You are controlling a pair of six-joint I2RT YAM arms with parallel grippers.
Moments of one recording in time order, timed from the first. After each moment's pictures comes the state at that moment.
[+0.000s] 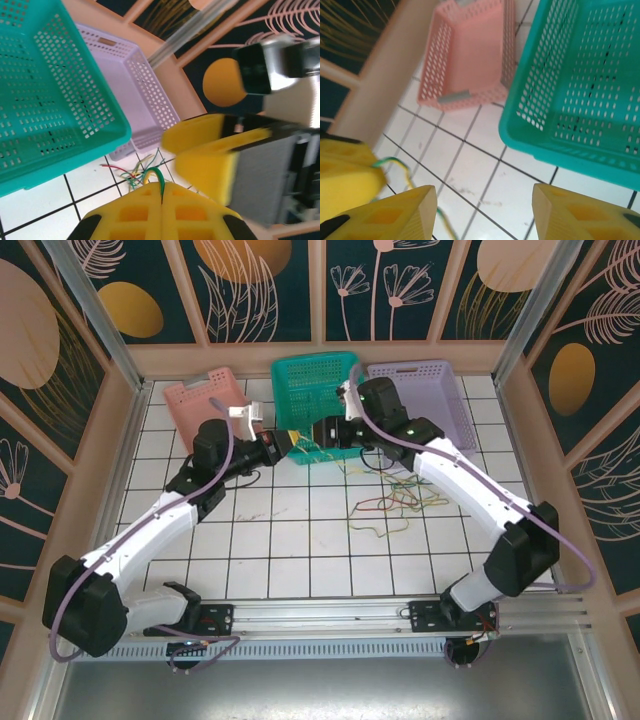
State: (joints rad) left arm -0.48 1.23 0.86 0.15 0.46 -0.77; right arm 0.63 1.53 1.39 -0.49 -0.33 0.41
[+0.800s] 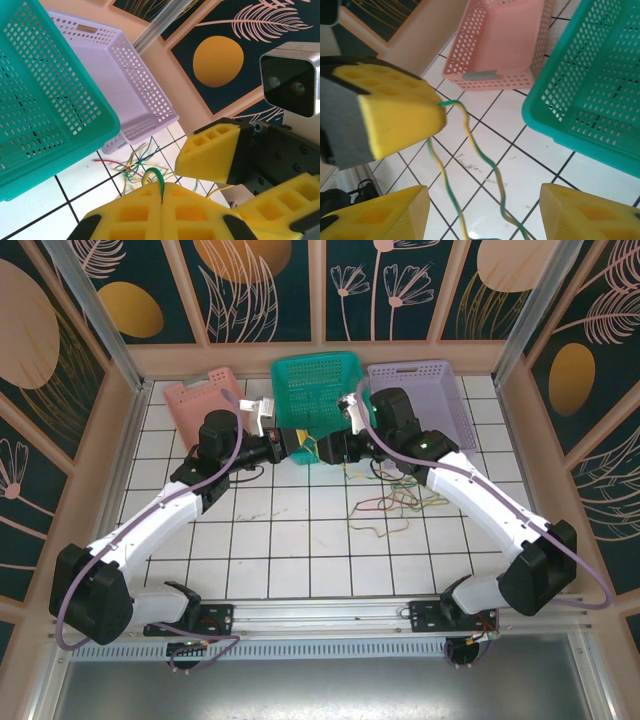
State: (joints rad) left arm -0.48 1.28 0.93 0.11 0.54 -0.69; right arm 0.63 1.39 1.27 -0.45 -0.45 0.28
